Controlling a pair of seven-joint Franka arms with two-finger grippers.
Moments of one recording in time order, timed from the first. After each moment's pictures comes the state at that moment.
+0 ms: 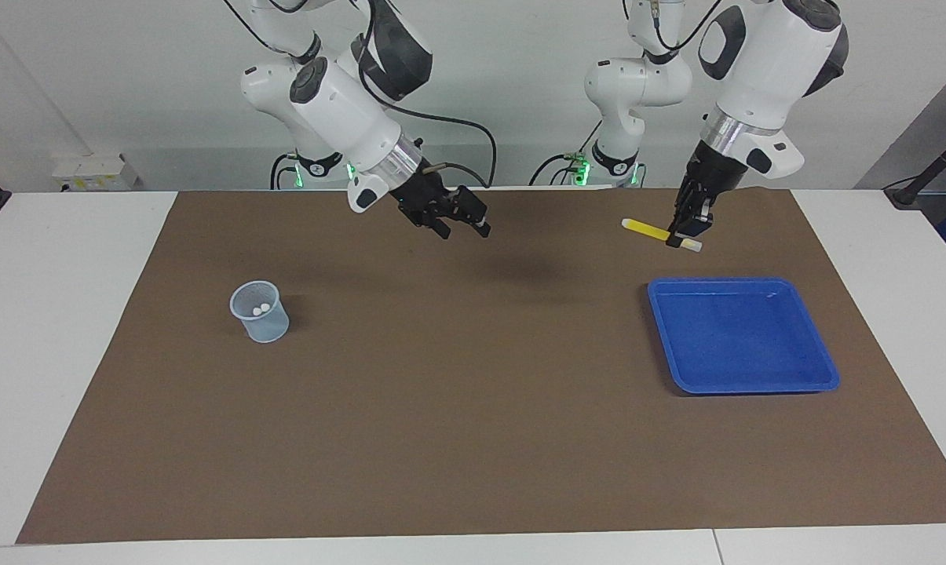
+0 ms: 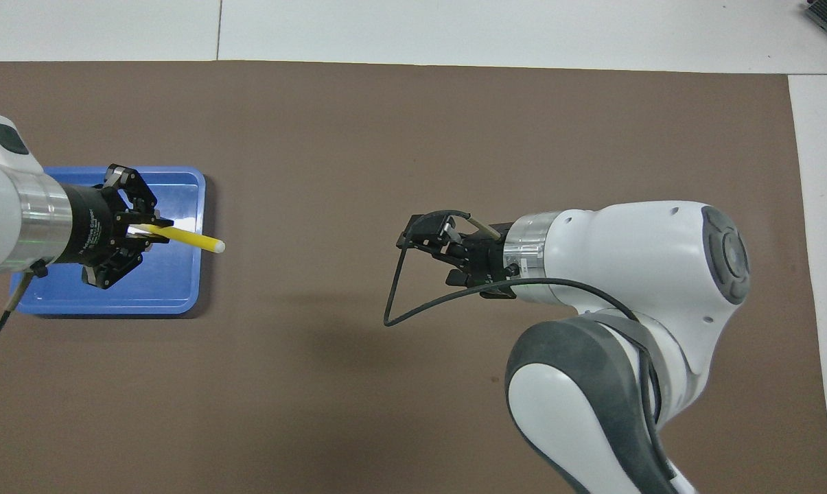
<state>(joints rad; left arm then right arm) -0.10 -0.15 -0.10 -1.90 -0.16 1.92 -1.39 0.39 0.00 0.11 -1.96 0.67 2.30 0.65</state>
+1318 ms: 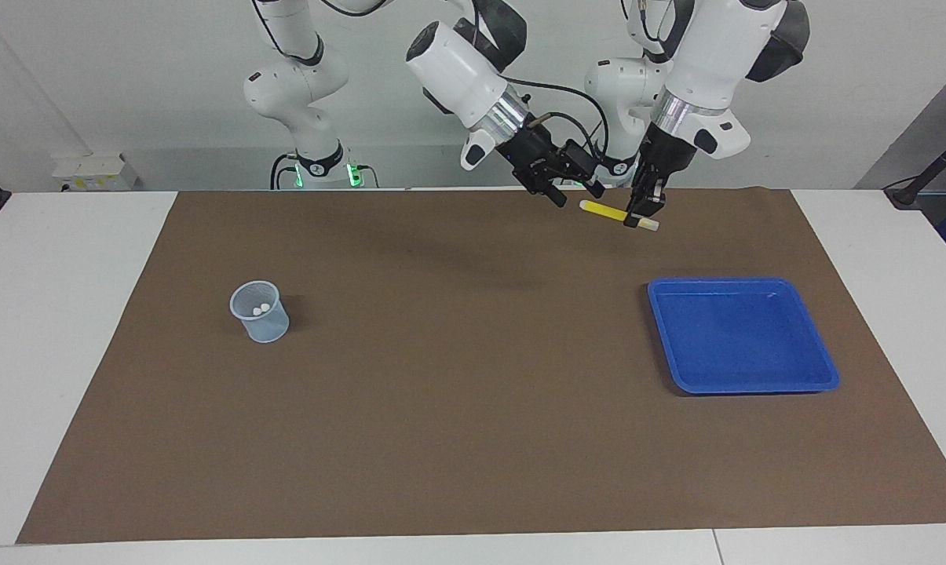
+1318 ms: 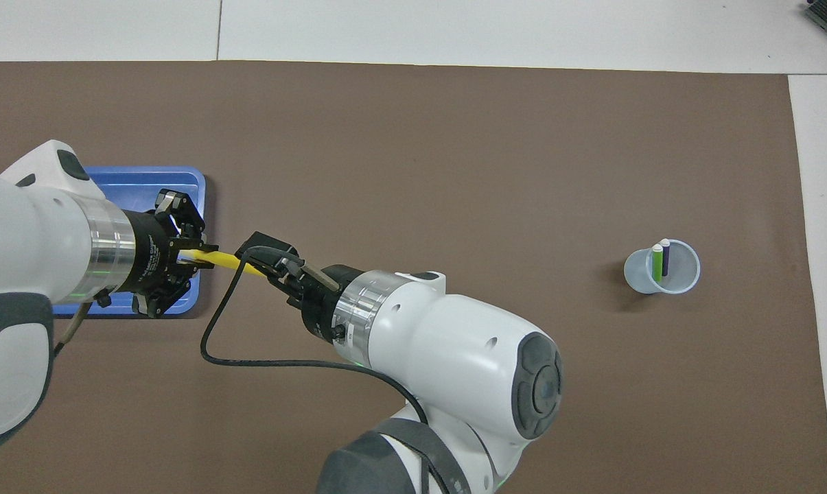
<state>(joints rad) -0.11 -0.19 -0.19 -1.90 -0.16 1.86 -1.53 0.68 0.13 0.13 -1.84 0.73 2.73 0.95</state>
